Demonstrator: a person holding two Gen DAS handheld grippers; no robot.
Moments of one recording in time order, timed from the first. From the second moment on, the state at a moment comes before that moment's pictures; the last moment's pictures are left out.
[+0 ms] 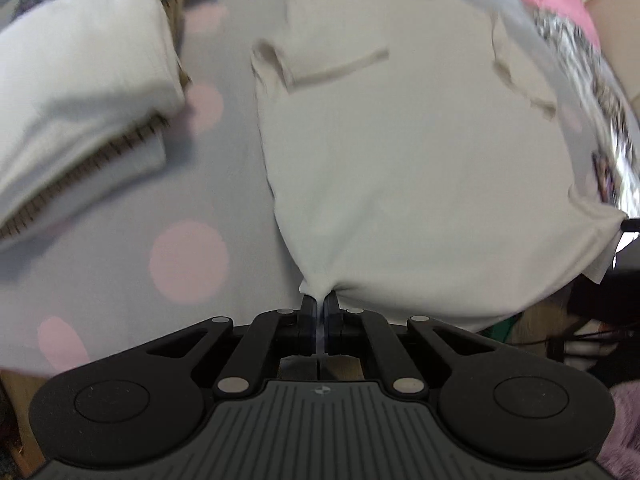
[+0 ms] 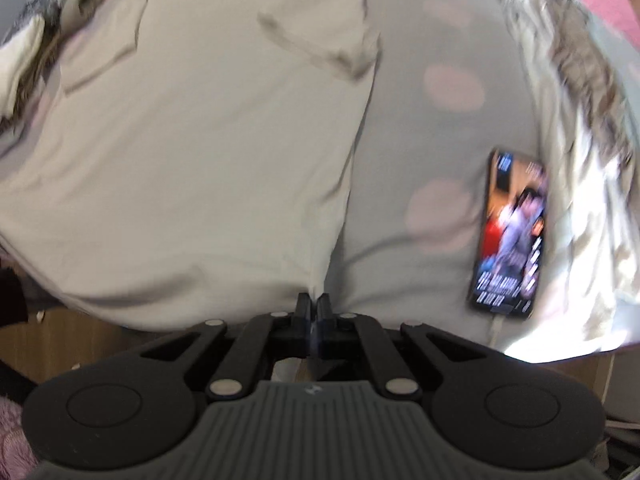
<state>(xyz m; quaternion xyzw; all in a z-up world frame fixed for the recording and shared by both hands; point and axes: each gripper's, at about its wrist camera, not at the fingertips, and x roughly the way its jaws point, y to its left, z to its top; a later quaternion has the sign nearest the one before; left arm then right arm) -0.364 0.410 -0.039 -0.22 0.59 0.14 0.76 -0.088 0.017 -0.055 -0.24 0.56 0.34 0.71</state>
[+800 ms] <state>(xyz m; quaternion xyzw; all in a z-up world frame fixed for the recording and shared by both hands) -0.251 0.468 -0.081 -0.14 0.52 0.25 0.81 0.037 0.110 -0.092 -0.22 0.49 0.30 0.79</state>
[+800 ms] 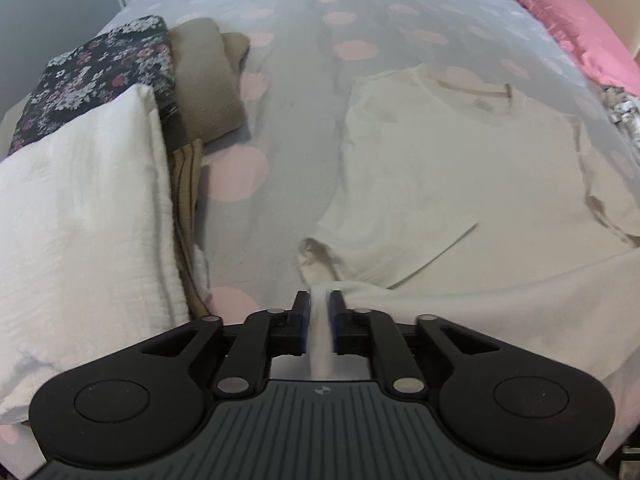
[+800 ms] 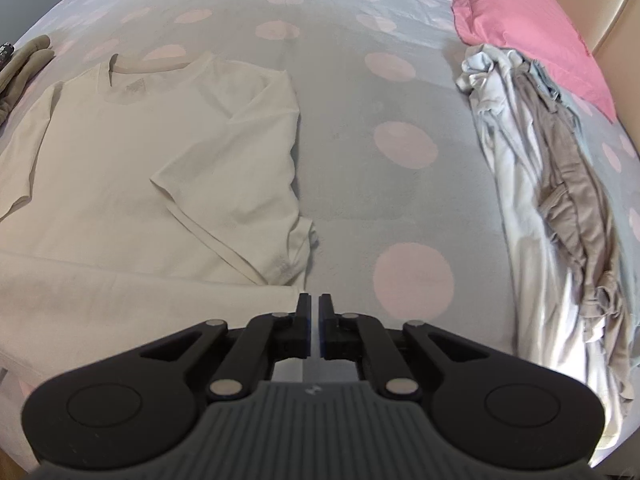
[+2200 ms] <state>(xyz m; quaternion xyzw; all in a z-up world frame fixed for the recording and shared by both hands) -0.363 0.289 -0.204 0.57 0.49 0.10 0.65 -0.137 0.033 -0.201 -0.75 -0.07 0.36 0.55</state>
